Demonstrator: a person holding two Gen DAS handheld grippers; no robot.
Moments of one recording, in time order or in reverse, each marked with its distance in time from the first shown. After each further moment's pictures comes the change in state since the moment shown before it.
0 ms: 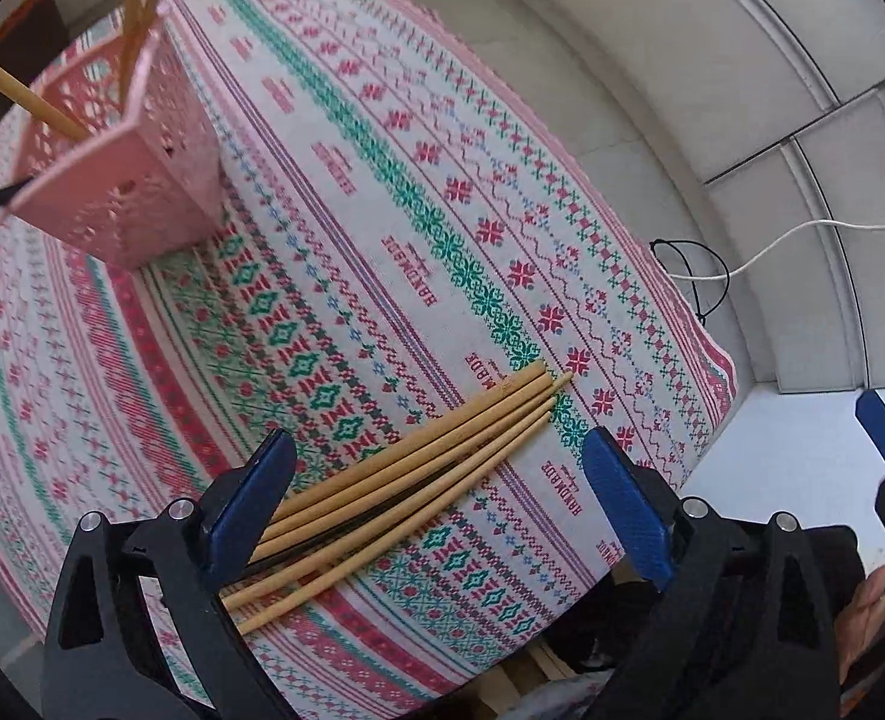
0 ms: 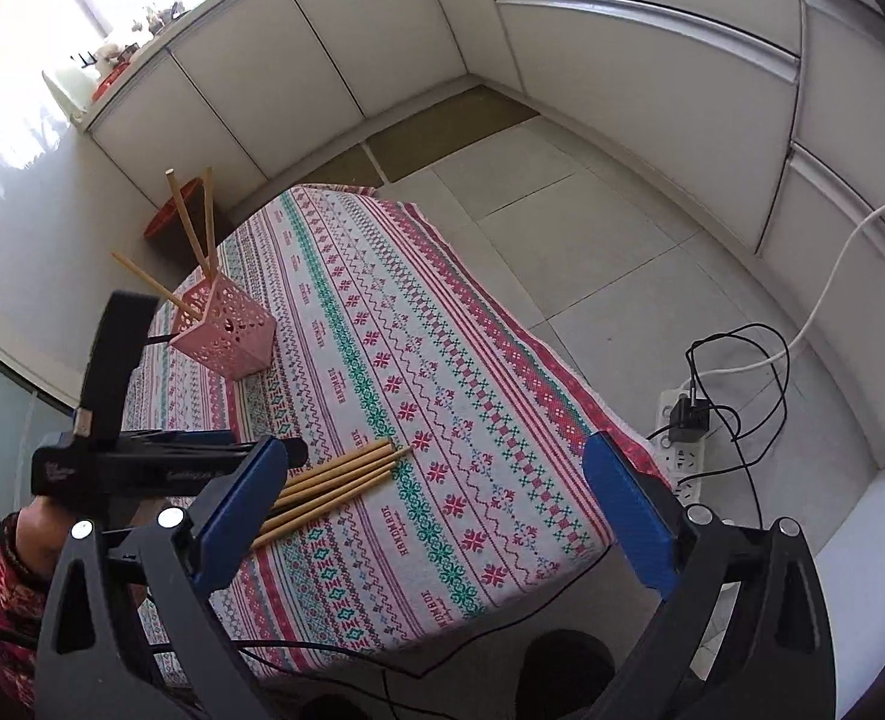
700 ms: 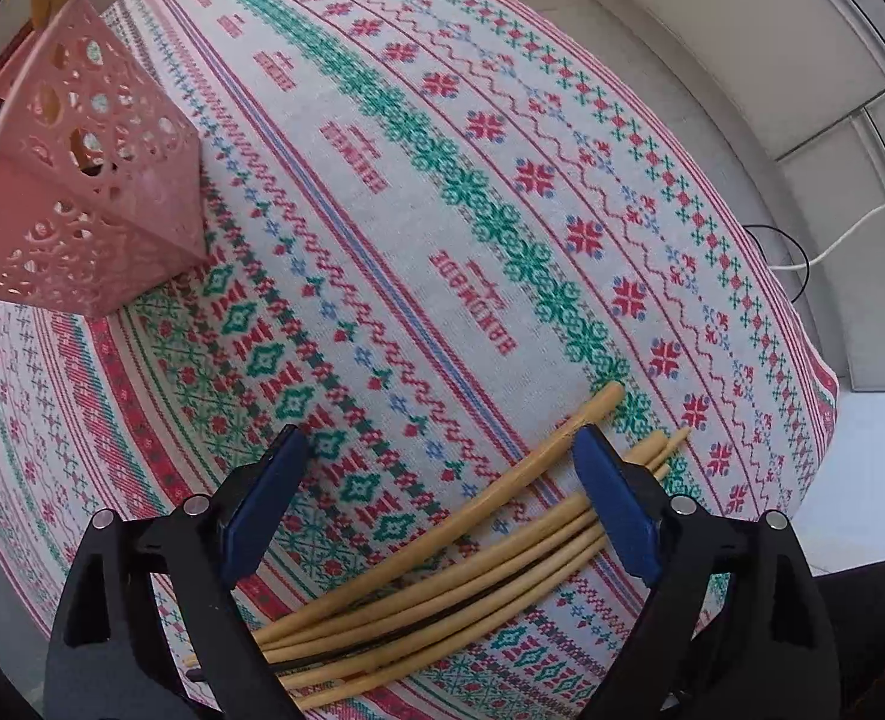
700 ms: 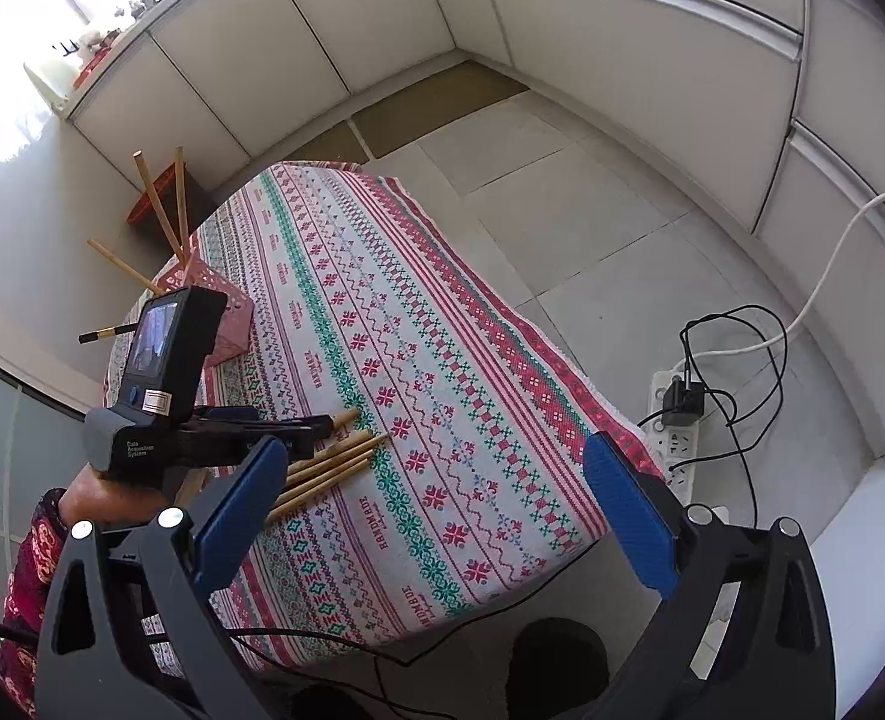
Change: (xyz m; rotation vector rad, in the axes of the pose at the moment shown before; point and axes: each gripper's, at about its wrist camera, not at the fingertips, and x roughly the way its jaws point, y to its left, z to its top) left arm 0.050 -0.006 0.029 0.051 -0.019 0.169; right arm 0.018 -0.009 0.003 0.018 0.069 -0.018
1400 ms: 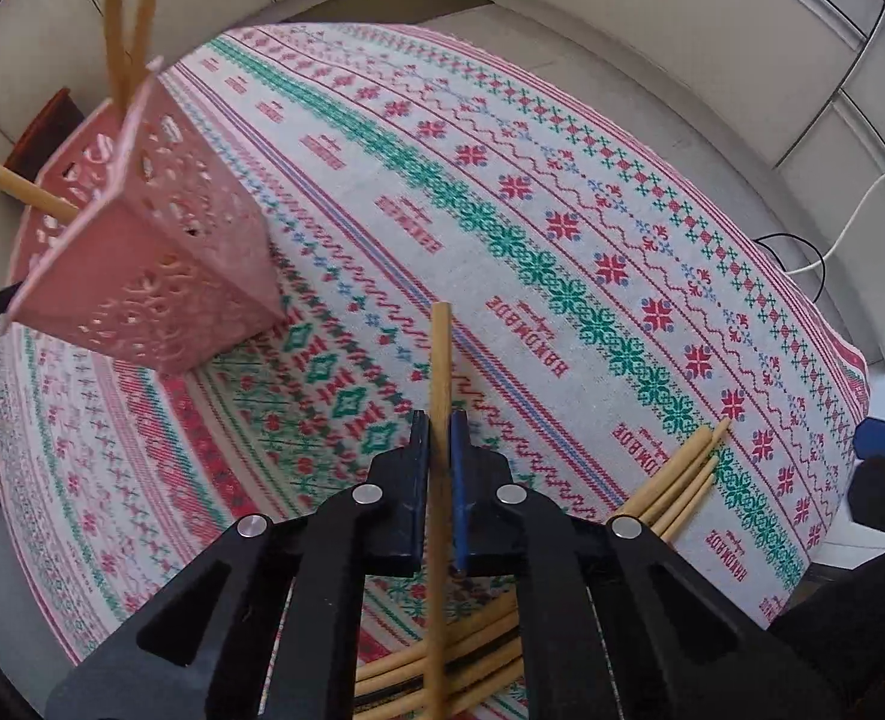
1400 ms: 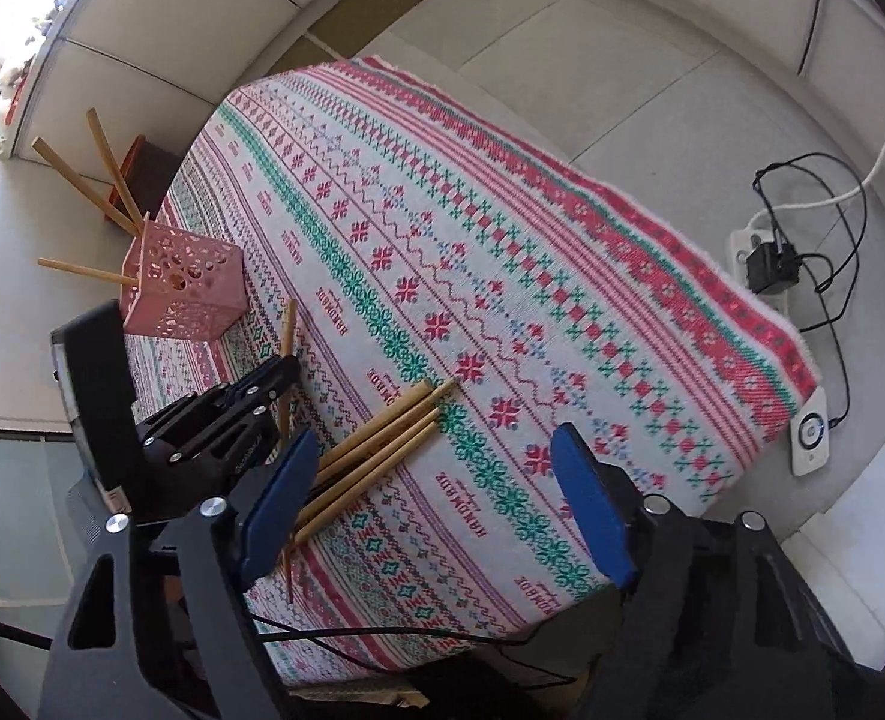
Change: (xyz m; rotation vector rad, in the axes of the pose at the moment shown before) left arm -0.034 0.020 -0.027 0.108 -0.195 0.102; right arm 0.094 0.023 -0.001 0.230 0.306 0.090
